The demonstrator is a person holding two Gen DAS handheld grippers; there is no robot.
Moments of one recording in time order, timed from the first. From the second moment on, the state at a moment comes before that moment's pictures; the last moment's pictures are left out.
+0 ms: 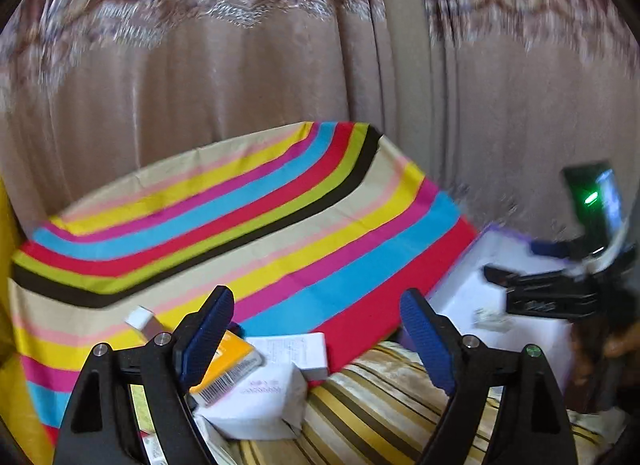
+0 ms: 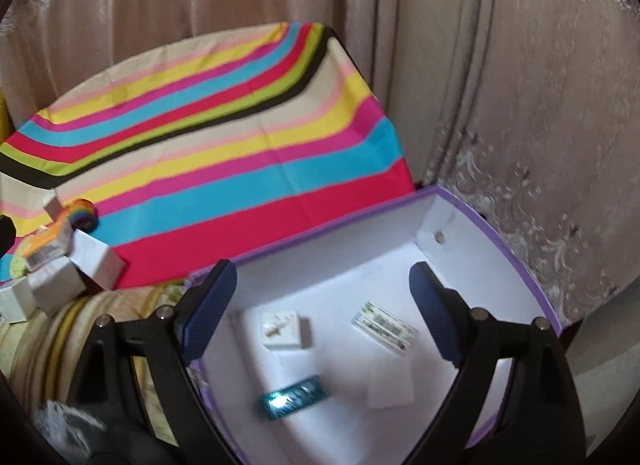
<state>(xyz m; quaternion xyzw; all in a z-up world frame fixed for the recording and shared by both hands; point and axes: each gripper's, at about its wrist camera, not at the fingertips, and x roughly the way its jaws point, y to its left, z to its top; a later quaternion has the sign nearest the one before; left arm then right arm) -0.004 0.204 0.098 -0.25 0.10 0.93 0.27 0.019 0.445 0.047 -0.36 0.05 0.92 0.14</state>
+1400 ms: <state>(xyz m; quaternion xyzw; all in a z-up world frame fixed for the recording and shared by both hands) -0.031 0.019 0.053 -0.38 -0.11 0.91 0.11 -0.046 0.269 0.045 -0.43 0.04 0.89 -0.11</state>
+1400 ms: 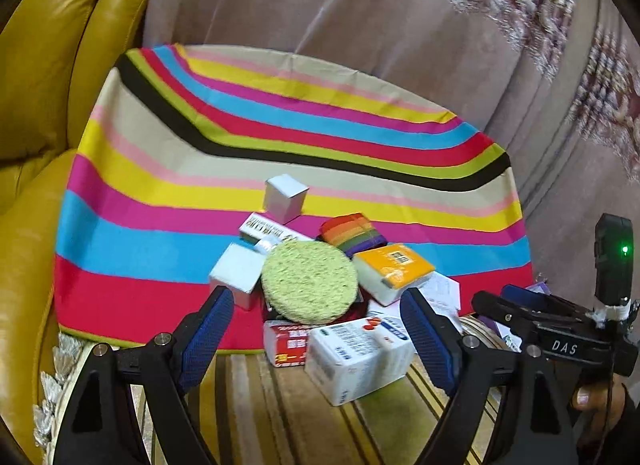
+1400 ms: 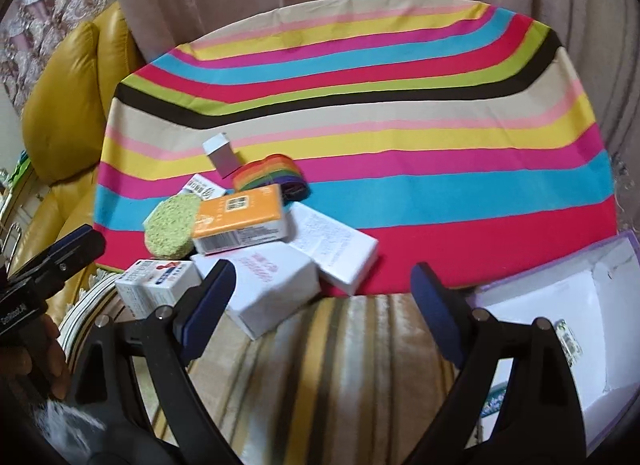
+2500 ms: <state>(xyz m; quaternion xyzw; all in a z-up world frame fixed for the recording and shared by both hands) -0.109 0.005 0.040 -0.39 -0.08 0.91 0.11 -0.109 0.196 0.007 -0.49 -0.01 0.85 -0.18</state>
